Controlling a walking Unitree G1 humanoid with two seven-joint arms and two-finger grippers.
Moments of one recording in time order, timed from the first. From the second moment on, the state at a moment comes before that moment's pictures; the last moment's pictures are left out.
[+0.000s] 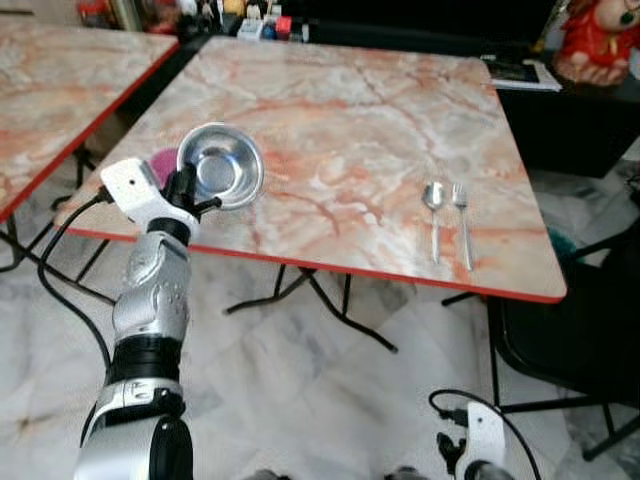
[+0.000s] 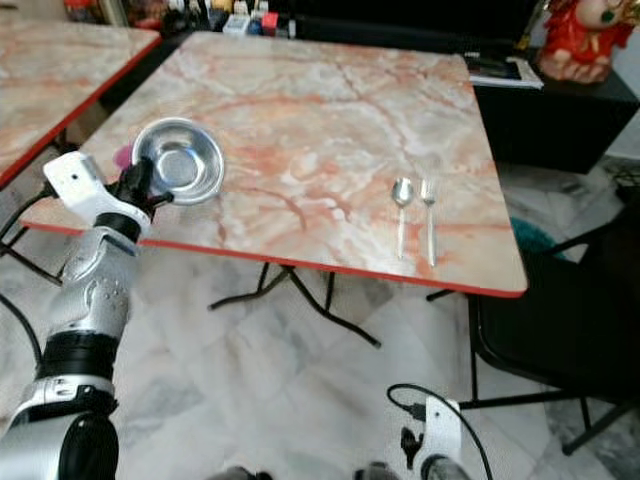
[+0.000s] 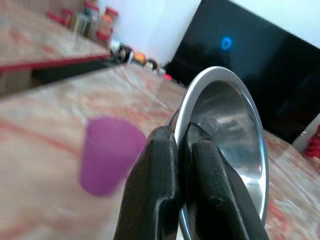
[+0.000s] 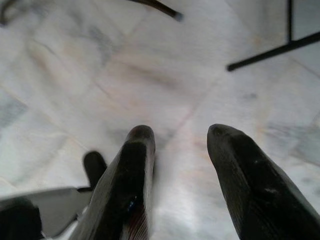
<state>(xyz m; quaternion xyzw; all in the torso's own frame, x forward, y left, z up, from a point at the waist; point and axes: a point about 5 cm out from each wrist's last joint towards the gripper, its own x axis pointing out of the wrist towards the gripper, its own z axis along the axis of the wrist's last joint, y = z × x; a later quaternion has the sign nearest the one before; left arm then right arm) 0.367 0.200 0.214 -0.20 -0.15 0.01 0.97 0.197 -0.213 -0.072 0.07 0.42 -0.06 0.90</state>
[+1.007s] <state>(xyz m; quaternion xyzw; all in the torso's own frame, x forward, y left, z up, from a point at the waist) 0.355 0.224 0.196 -0.18 -0.12 0.05 0.97 0.195 -0.211 -0.074 0.07 0.43 -0.06 0.90</state>
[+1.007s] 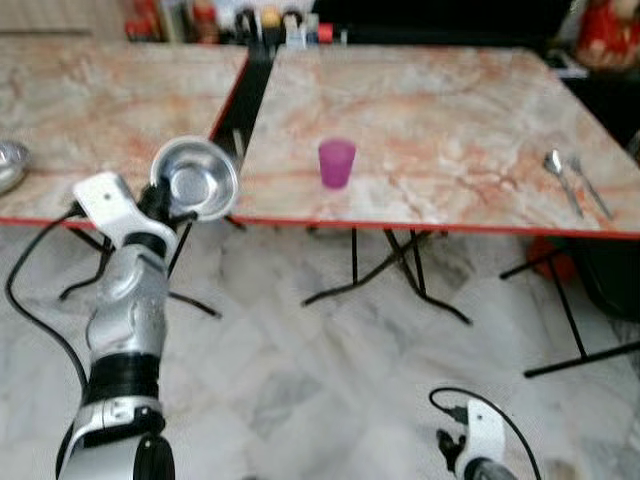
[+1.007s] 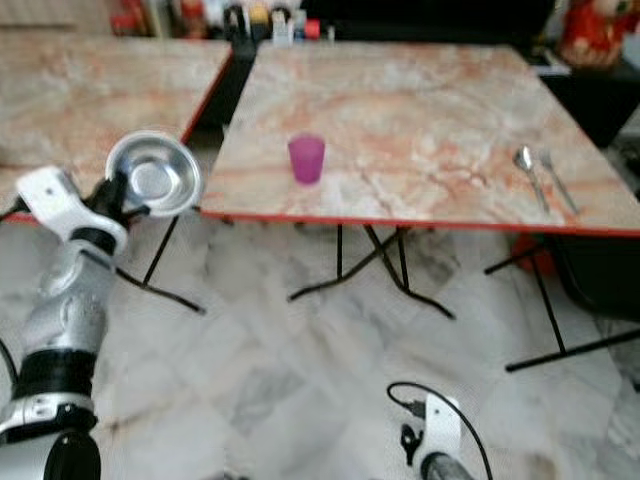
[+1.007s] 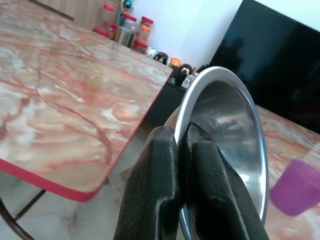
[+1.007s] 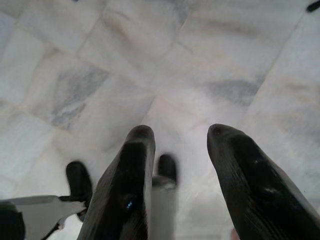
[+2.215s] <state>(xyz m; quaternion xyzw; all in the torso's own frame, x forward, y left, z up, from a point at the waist) 0.343 0.233 0.137 -0.16 -0.03 0.08 0.98 0.192 -0.224 -0.072 0.06 0.43 -0.07 0.90</state>
